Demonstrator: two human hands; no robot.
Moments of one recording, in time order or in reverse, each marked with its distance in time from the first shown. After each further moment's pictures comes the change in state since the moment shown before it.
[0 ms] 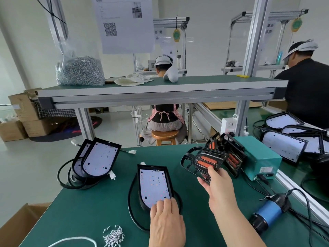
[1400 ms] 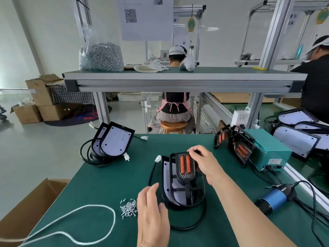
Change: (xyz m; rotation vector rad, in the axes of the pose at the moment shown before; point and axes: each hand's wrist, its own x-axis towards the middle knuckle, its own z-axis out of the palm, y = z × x) left_hand -0.055 -0.037 -0.047 -0.680 0.231 -0.381; right_hand 0.025 0.024 0.032 -0.643 -0.500 -0.160
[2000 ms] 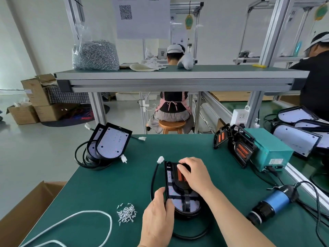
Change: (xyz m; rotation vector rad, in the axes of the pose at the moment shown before) left_hand 0.019 -0.003 0.020 0.012 -0.274 -0.221; right_hand 0.002 0.039 0.025 -0.702 0.055 -0.323
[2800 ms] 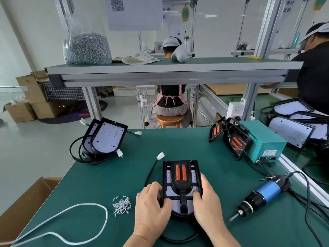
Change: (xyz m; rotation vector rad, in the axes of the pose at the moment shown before) left_hand -0.002 0.000 -0.004 0.126 0.030 0.152; right_hand -0.114 -0.012 -0.017 0.313 0.067 0.363
